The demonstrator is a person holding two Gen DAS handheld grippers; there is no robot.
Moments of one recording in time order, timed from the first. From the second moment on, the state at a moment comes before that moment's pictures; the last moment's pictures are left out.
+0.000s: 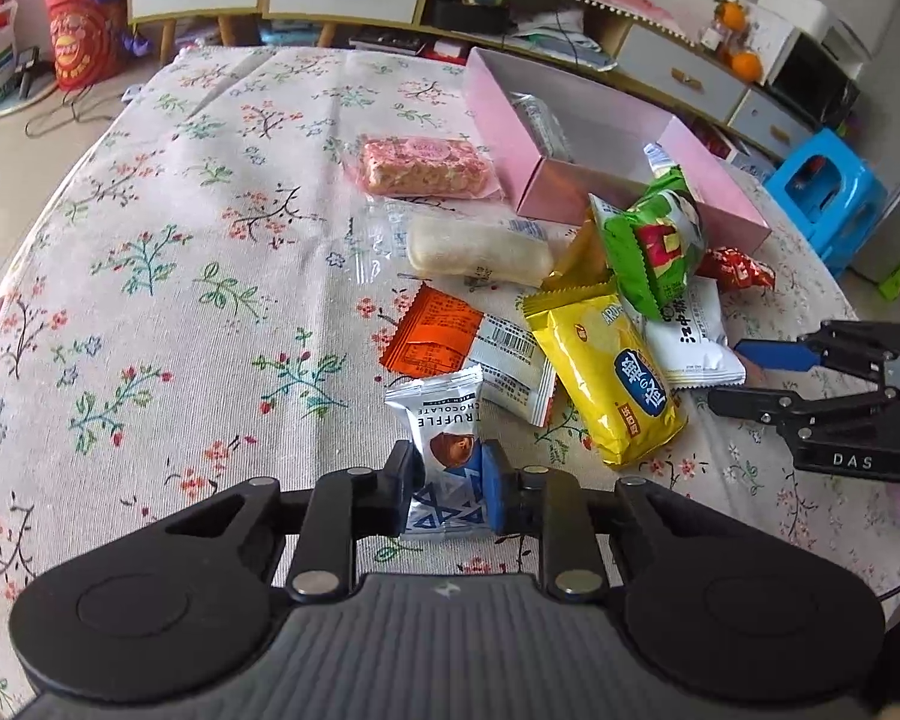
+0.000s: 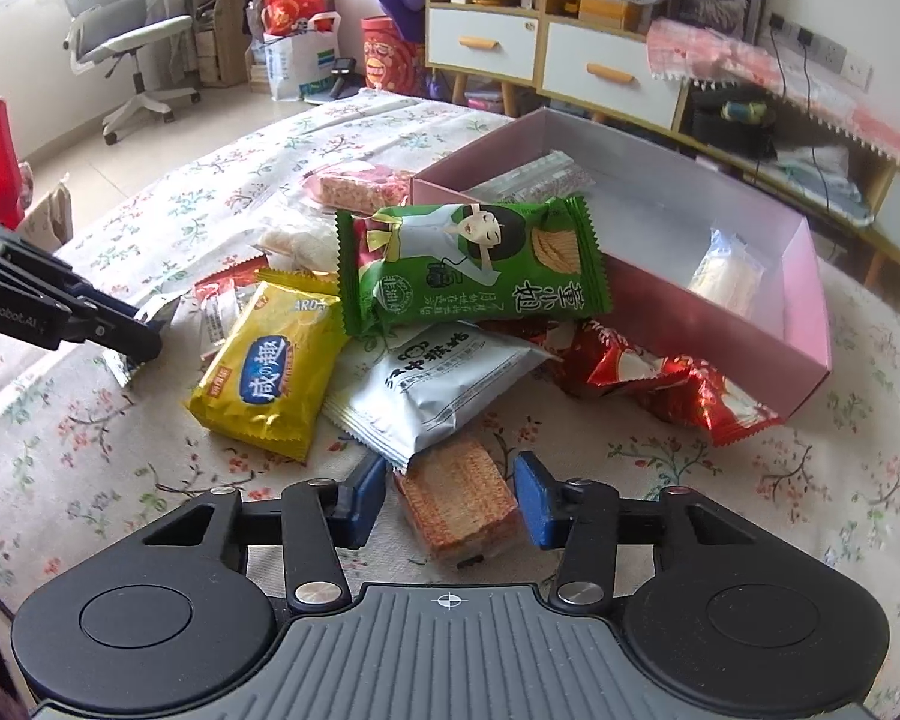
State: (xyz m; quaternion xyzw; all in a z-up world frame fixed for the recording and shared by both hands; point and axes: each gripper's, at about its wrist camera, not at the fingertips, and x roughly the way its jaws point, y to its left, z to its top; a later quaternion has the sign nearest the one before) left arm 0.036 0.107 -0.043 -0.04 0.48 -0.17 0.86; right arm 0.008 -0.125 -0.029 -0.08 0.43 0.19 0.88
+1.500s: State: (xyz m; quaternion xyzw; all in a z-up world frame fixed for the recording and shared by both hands) left arm 0.058 0.080 0.007 -0.07 0.43 -0.18 0.88; right arm 0.024 -0.151 0.039 0.01 0.42 0.10 0.90
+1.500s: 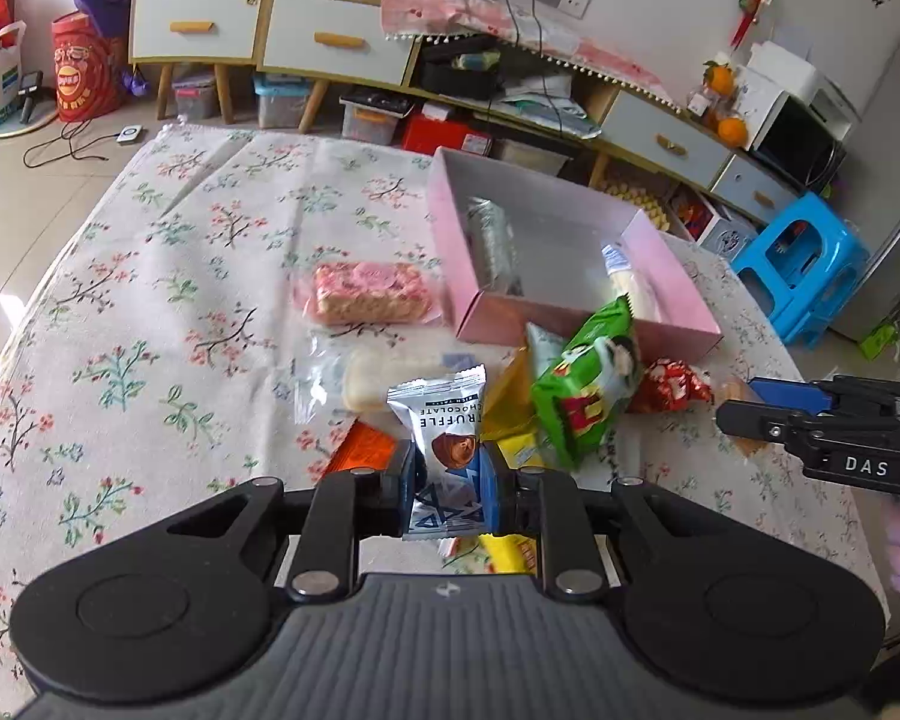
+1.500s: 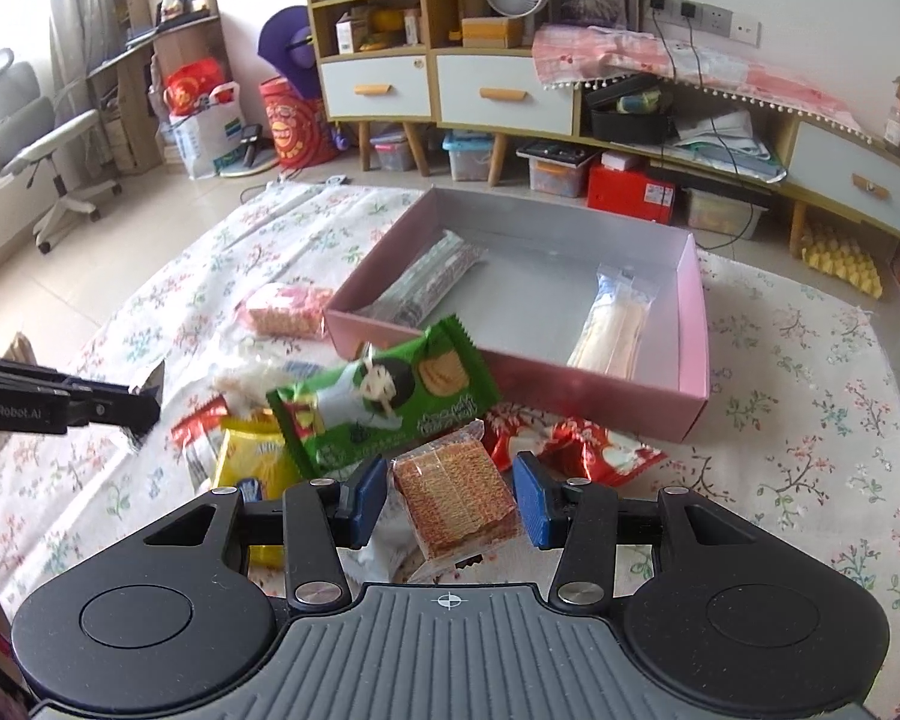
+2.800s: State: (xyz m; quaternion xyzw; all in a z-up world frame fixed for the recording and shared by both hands) left arm 0.190 -0.035 -0.023 -0.08 0.42 -0.22 0.88; right arm 0.159 -0.225 -0.018 0.25 0.43 -0.01 0.87
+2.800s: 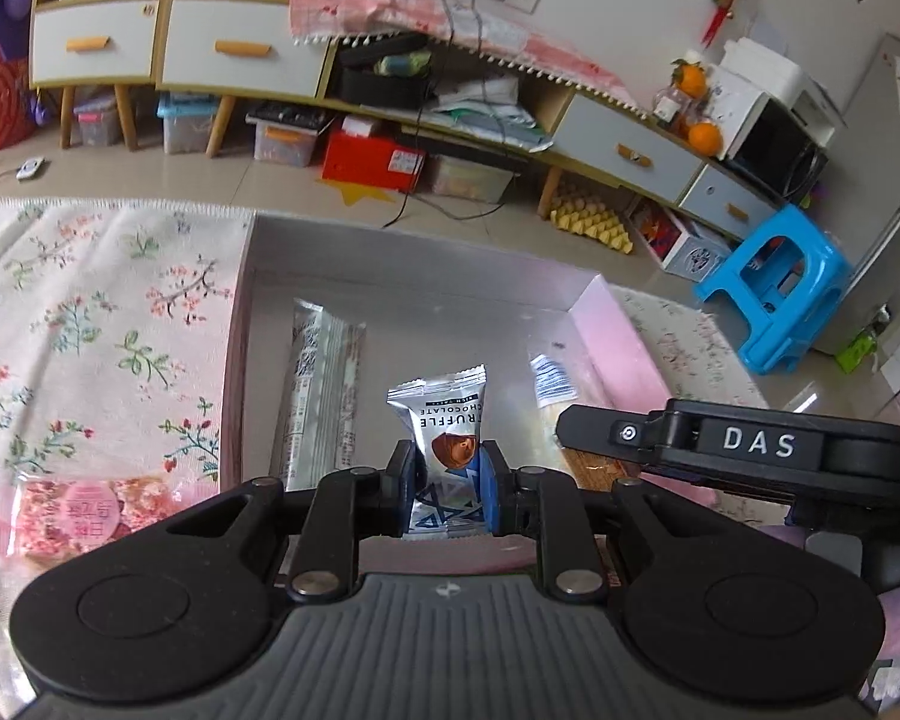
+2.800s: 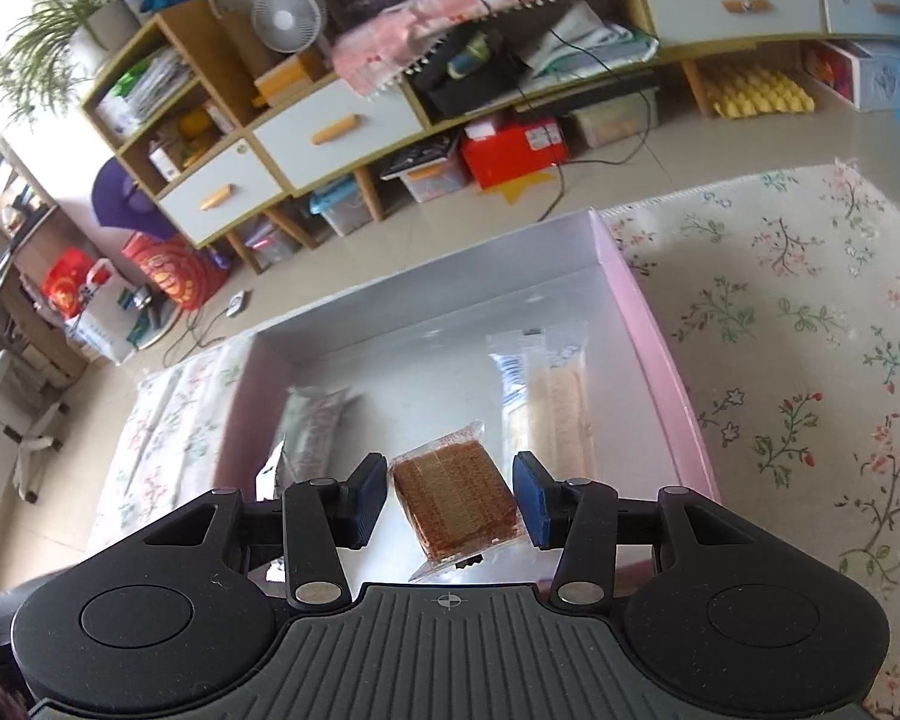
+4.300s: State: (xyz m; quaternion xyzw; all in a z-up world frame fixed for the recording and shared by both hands) left arm 0.194 -0.043 -0.037 -0.05 0.45 -0.20 0.87; right arm 0.174 -0.215 -0.032 0.23 0.43 -0.02 0.87
